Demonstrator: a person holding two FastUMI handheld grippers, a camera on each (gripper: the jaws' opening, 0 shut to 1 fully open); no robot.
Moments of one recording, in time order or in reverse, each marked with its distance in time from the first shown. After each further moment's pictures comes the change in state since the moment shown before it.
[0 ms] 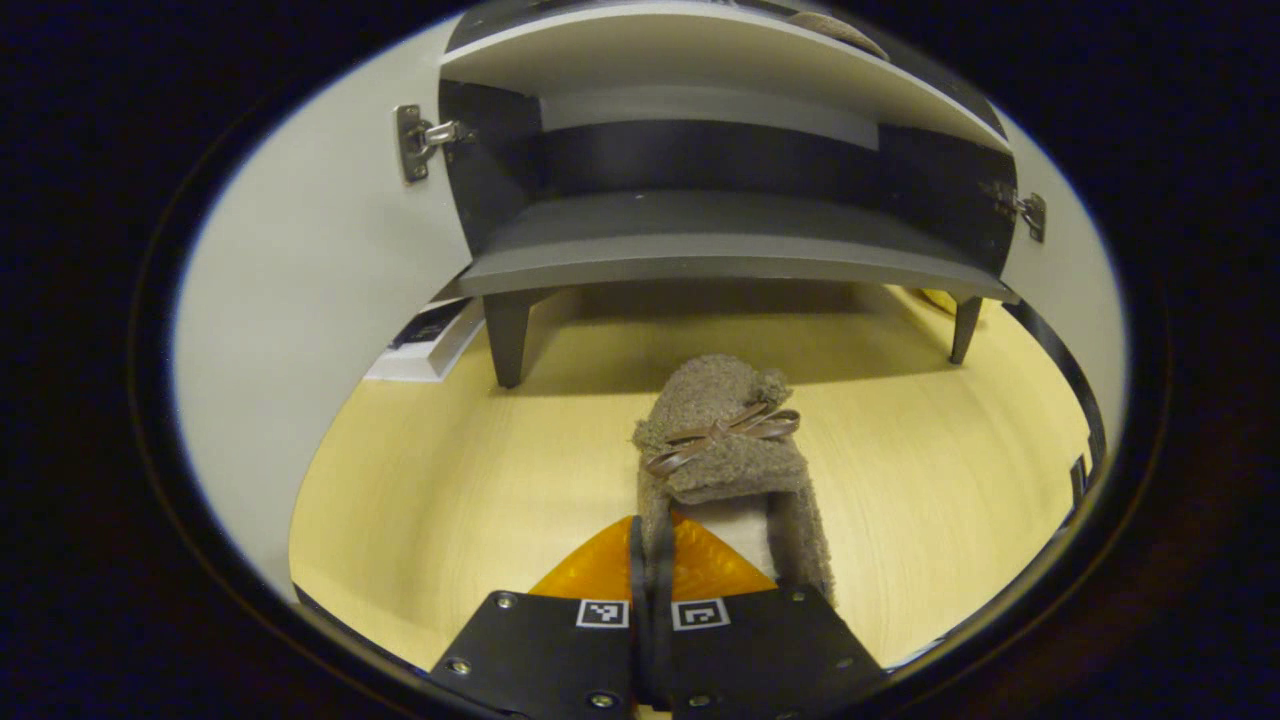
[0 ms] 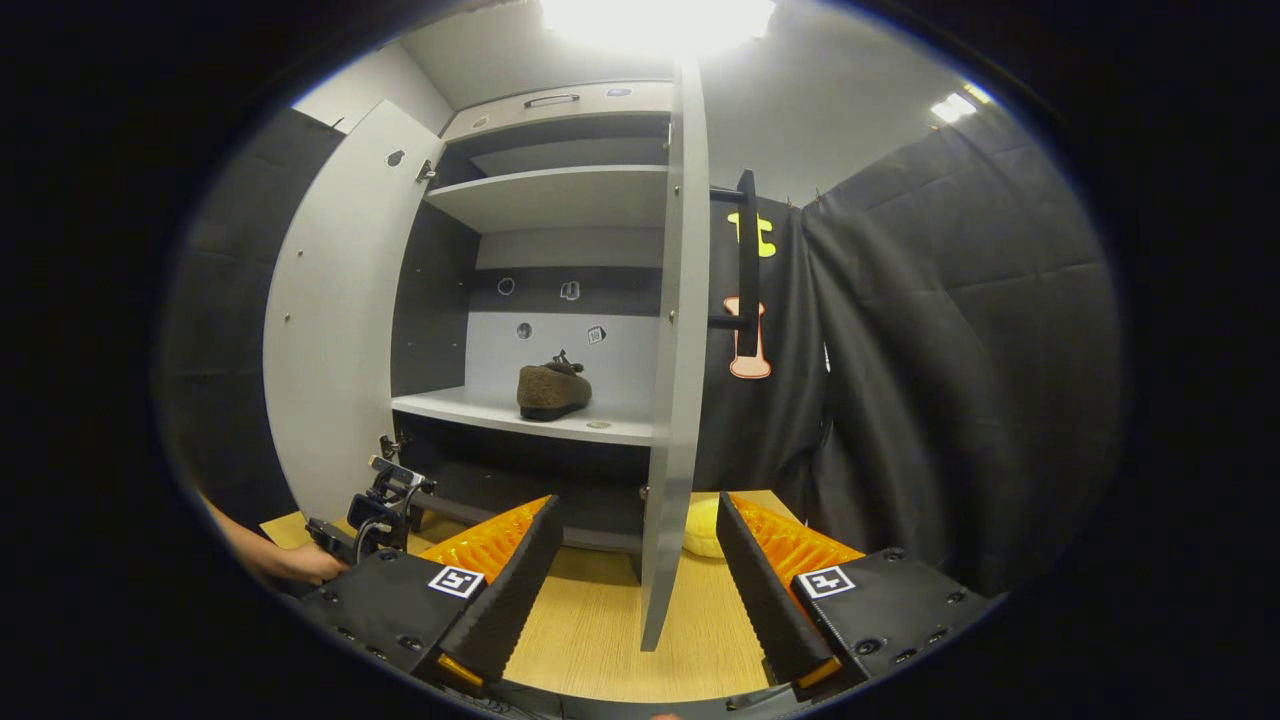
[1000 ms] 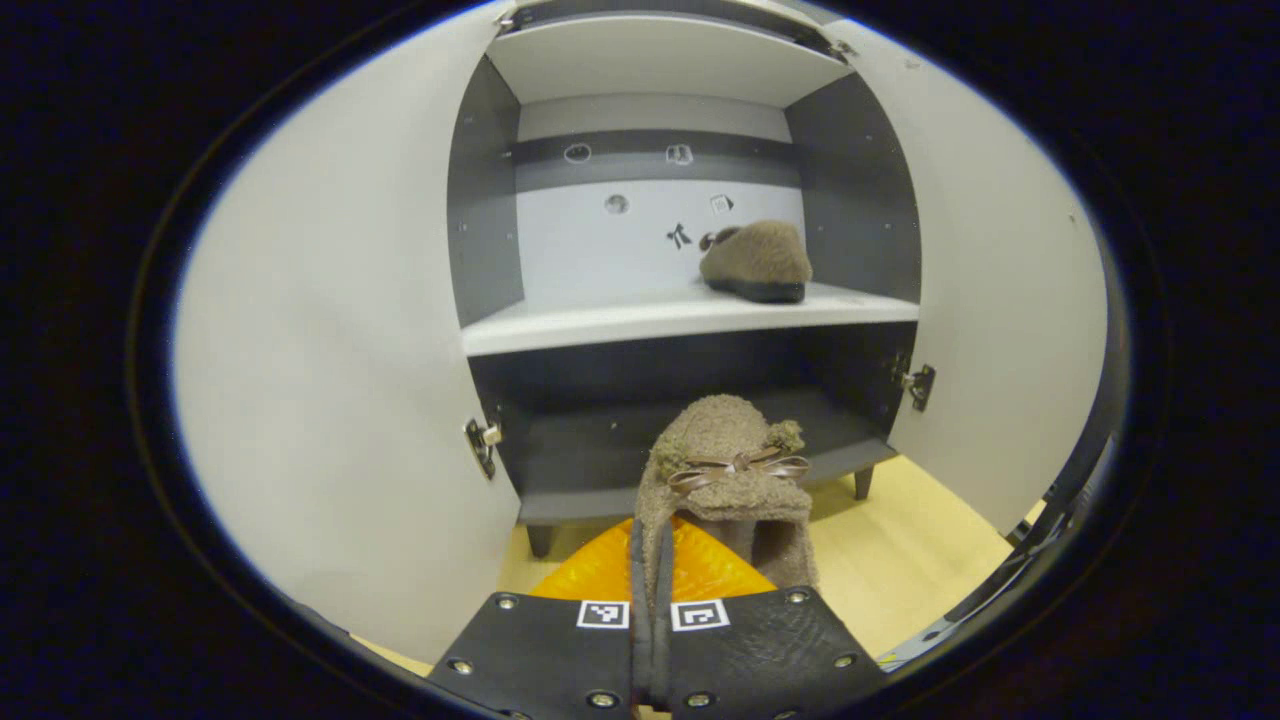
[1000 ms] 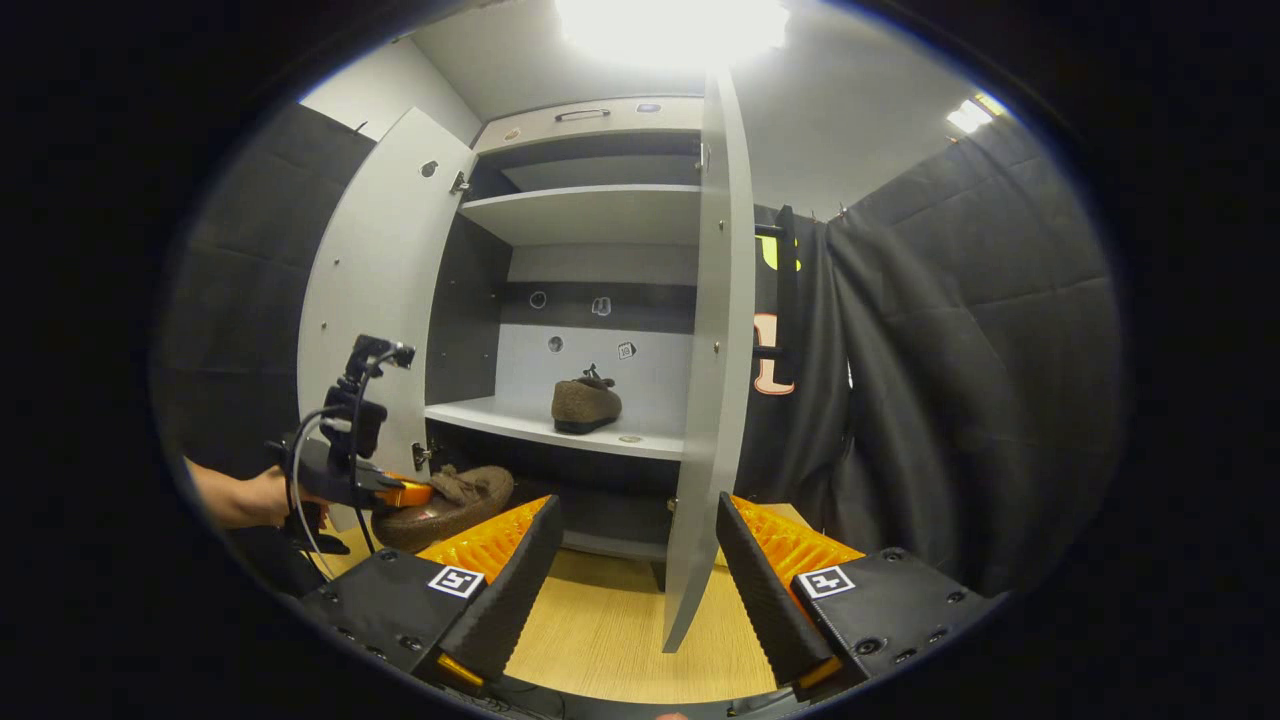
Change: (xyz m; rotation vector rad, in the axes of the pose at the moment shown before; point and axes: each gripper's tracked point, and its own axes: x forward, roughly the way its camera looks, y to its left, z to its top) left arm -0.149 -0.008 0.177 0.107 -0.463 -0.077; right arm -0.018 0.025 0.017 -0.028 -0.049 0.070
